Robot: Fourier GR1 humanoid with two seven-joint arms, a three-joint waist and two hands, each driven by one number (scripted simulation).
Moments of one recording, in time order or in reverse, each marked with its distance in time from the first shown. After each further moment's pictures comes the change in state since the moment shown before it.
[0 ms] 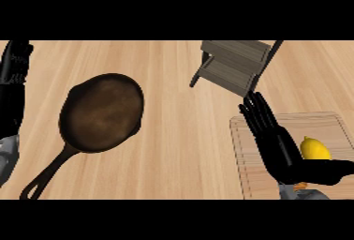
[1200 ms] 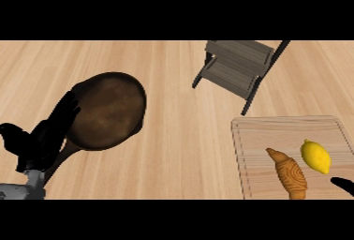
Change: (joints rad) left arm 0.231 -0.139 -0.044 0.030 0.264 -0.161 0.299; right arm 0.333 -0.592 -0.332 -0.129 0.570 -0.145 0.004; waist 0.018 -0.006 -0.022
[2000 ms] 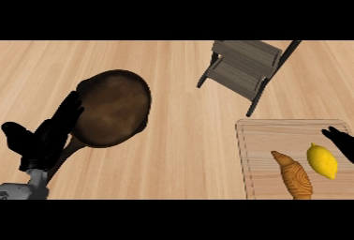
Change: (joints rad) left arm -0.003 -0.029 0.012 -0.012 -0.021 -0.033 0.025; right arm -0.040 -0.172 0.199 -0.325 0.210 0.367 0.686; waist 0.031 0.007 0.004
